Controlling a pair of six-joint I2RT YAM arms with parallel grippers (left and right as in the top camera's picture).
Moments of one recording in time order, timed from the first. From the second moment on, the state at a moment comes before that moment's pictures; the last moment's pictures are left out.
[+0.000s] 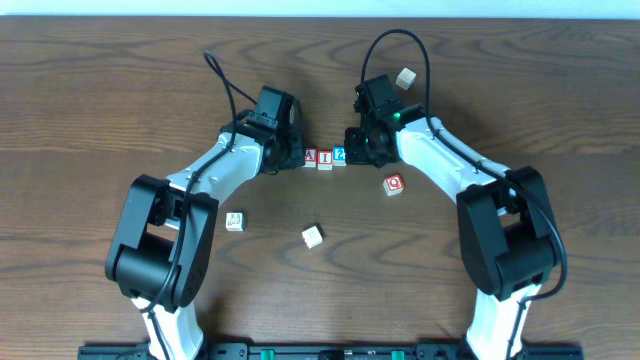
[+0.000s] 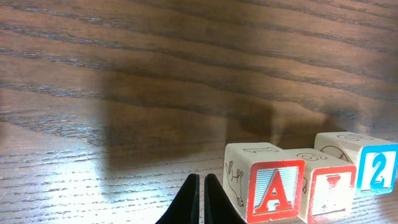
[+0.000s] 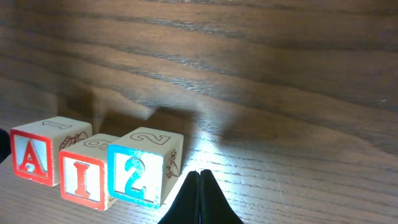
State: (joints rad) left arm -0.37 1.95 1.22 -0.42 0.16 -0.44; right arm 0.41 2.03 1.39 -0.59 -0.15 0.40
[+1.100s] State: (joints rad) left arm -0.37 1.98 1.22 -0.39 0.23 -0.46; right arm 0.41 2.03 1.39 -0.59 -0.21 0.37
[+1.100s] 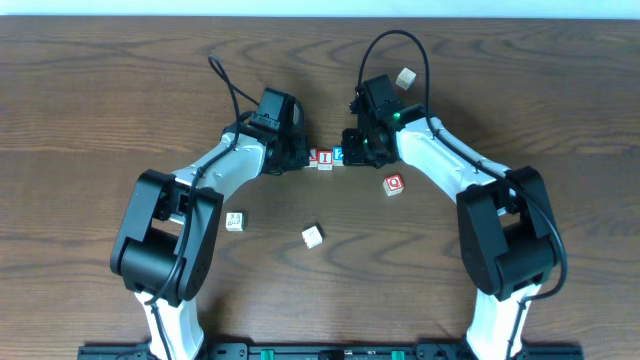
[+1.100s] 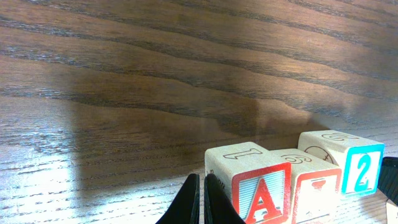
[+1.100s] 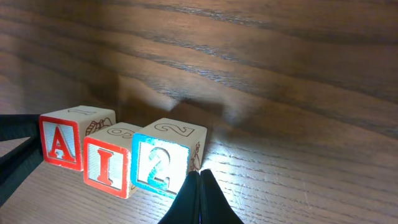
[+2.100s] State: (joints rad) left arm -0.30 1.97 1.22 -0.45 0.22 -0.46; right arm 0.41 2.02 1.39 -0.70 -0.16 0.35
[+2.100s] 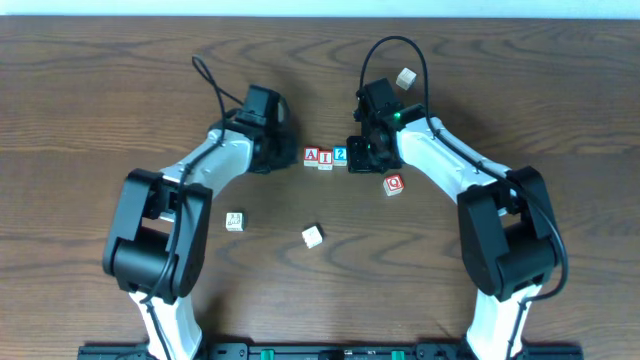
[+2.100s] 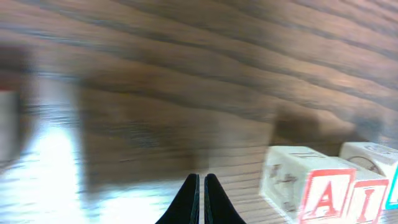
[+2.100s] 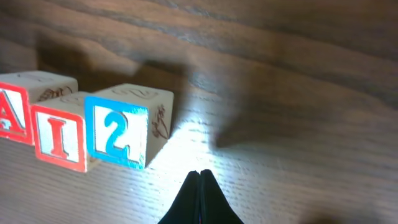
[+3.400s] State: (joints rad) left arm 0.01 1.73 1.22 -0.54 0.13 -0.38; right arm 0.61 2.02 1.39 -0.66 -0.09 0.35
